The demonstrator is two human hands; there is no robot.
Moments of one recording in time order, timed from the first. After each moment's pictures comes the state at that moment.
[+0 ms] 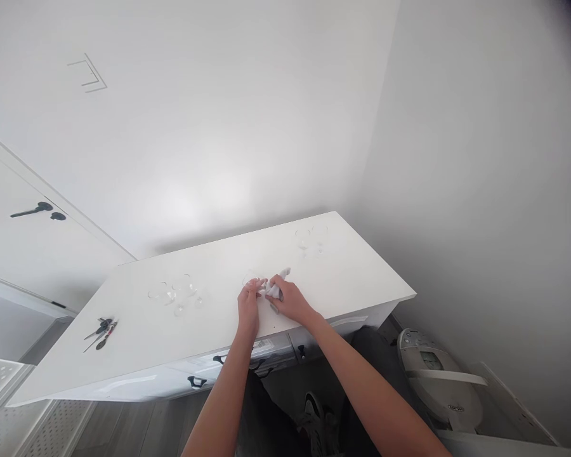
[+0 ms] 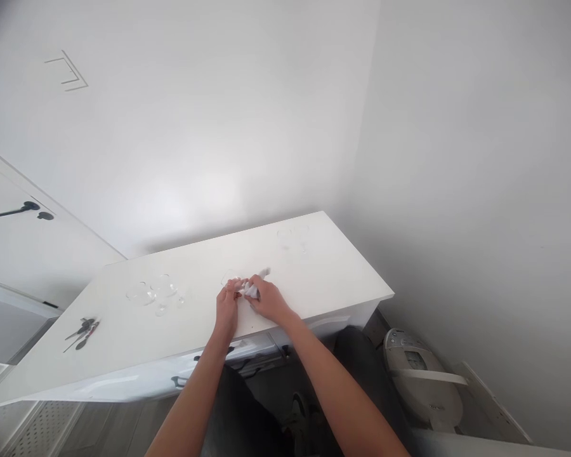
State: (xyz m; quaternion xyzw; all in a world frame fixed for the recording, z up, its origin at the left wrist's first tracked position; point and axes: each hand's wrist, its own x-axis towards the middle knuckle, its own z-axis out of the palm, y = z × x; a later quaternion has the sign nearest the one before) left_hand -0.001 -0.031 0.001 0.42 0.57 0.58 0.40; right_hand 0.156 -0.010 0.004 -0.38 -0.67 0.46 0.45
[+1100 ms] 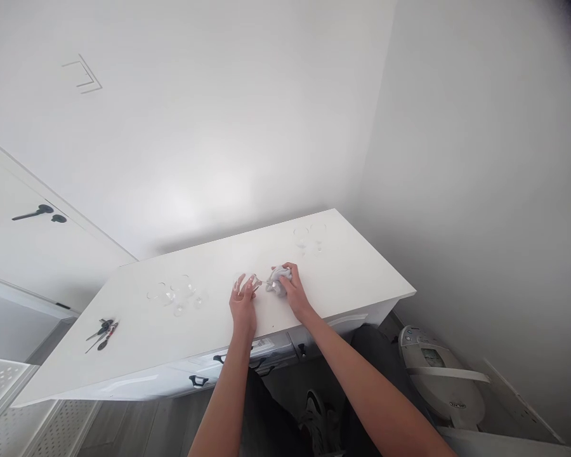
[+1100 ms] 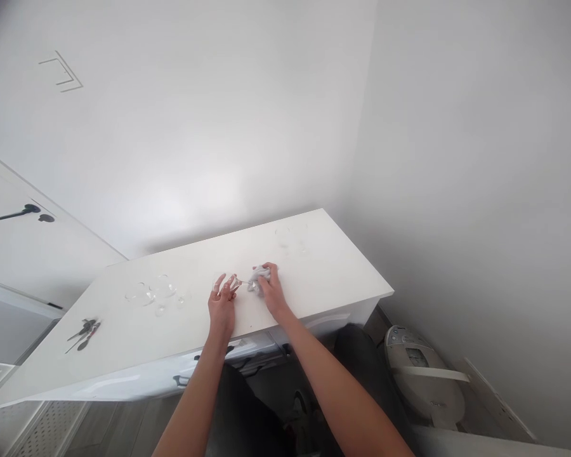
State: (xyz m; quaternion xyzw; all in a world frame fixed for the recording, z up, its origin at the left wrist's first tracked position) left_hand -0.005 -0.033 -0.003 0.31 0.48 0.69 0.44; right_hand 0.149 -0.009 0.007 -0.36 -0.44 0.57 0.59
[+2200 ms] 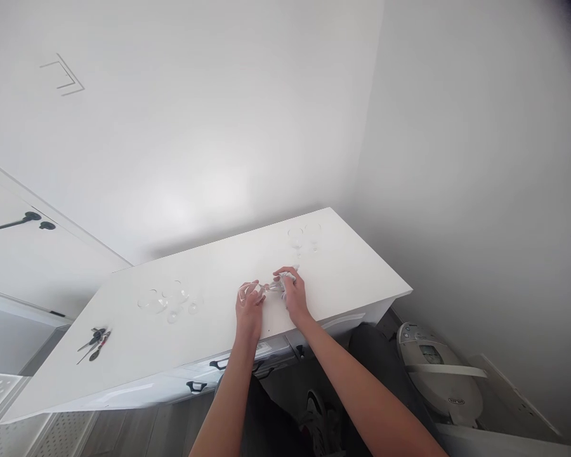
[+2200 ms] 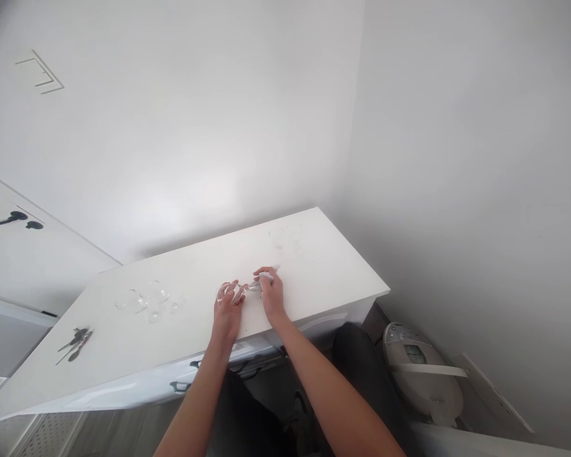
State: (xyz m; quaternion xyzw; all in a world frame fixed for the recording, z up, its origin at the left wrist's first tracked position) left_hand 0.018 -0.036 -0.002 0.28 0.40 0.69 0.54; right_hand 0.150 -0.006 0.003 -0.40 -0.38 0.54 0.64
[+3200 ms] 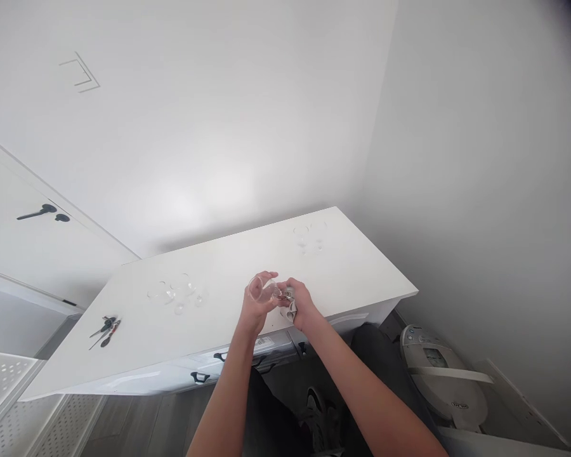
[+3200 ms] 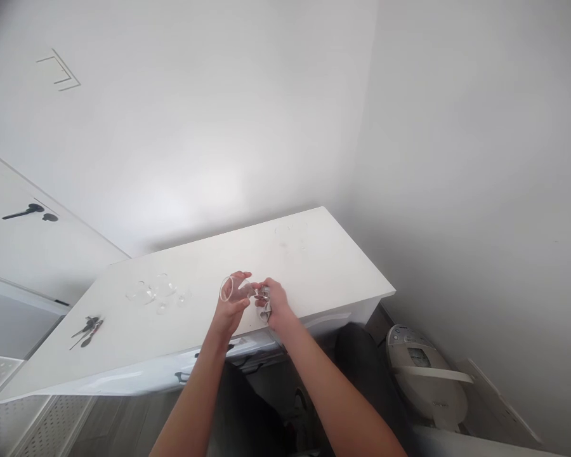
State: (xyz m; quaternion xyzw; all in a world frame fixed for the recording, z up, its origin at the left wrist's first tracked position) left_hand 0.034 -0.059 0.056 0.46 0.34 0.59 0.57; right_hand 0.152 -0.029 0.028 -0.44 -0.28 0.66 0.54
